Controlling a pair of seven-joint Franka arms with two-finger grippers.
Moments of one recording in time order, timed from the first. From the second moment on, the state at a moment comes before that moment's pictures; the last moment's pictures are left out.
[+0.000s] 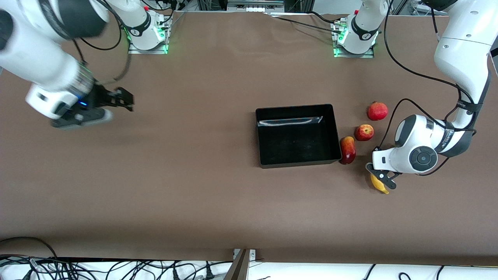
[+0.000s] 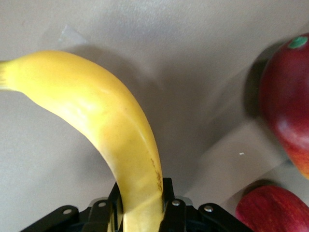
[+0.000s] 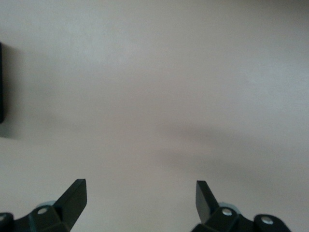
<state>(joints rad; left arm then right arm) 0.35 0.73 -0.43 -1.65 0.50 2.04 0.44 0.29 0.17 -0.03 -1.61 0.02 1.71 0.02</state>
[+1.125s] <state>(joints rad) 0.34 0.49 -0.56 -1.33 0.29 1.44 0.23 0.76 0.70 -0.02 -1.33 0.10 2.12 0.80</state>
